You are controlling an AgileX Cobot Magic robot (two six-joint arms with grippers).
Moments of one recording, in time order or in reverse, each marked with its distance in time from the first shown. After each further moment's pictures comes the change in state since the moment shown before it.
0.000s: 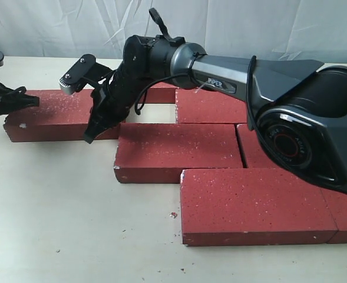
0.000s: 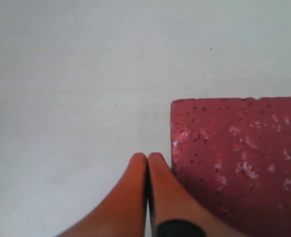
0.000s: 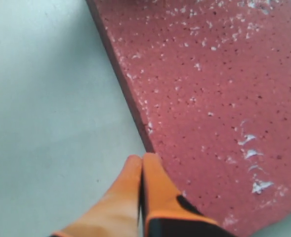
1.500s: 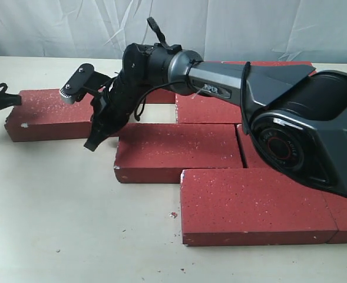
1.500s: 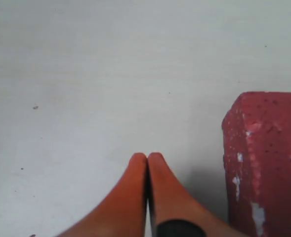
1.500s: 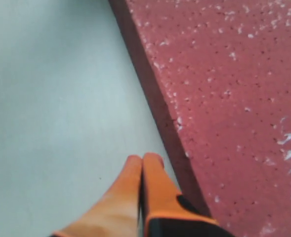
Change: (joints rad) left arm 0.075 -0.020 -0.004 -0.021 0.065 -0.002; right arm 0.003 0.025 0.000 0.015 -0.002 -0.069
